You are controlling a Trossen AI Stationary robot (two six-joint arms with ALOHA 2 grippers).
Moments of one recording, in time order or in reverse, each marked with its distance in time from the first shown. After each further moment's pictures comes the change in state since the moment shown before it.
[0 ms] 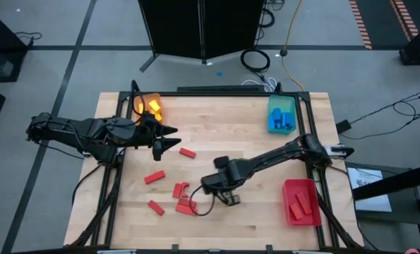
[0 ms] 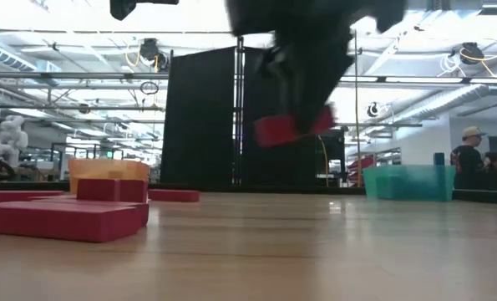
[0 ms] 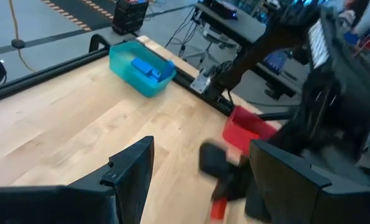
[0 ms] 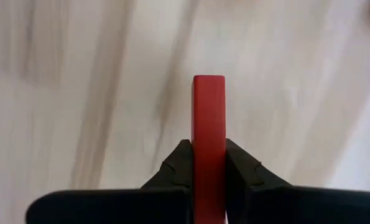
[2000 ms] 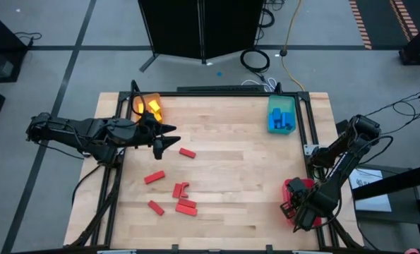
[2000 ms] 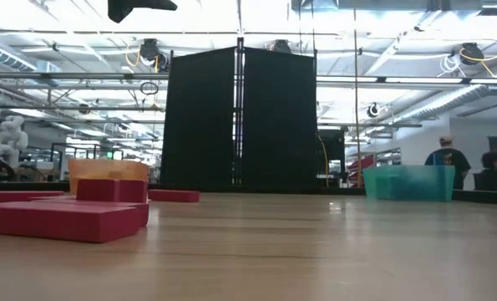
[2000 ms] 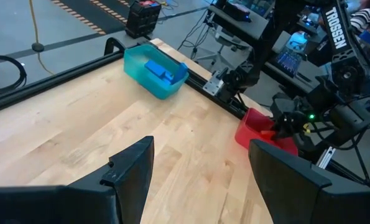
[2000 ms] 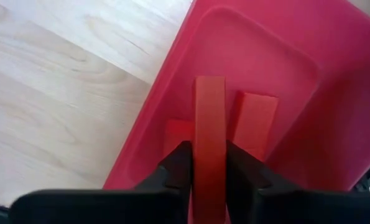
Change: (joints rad) left arm 0.000 0.000 0.000 -0.026 -0.049 0.000; right arm 0.684 -0.656 -0.867 0.037 -0.092 2.029
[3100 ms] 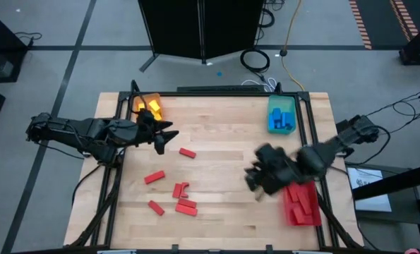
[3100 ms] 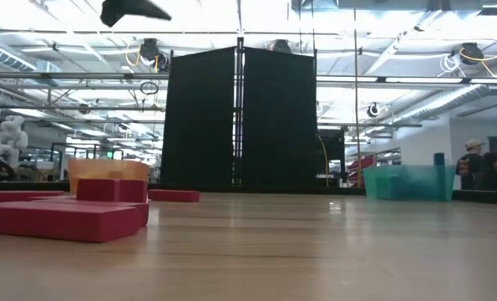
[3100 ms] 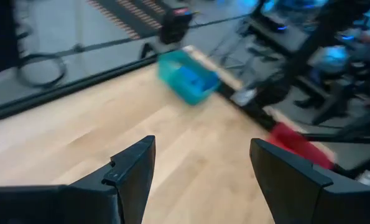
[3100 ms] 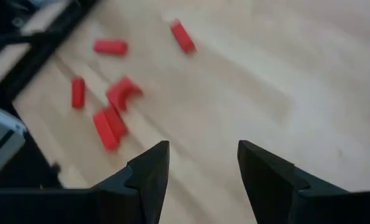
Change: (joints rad) left arm 0.000 0.000 0.000 -0.051 -0.122 -0.070; right arm -0.457 0.017 0.569 -0.061 0.528 -0.708
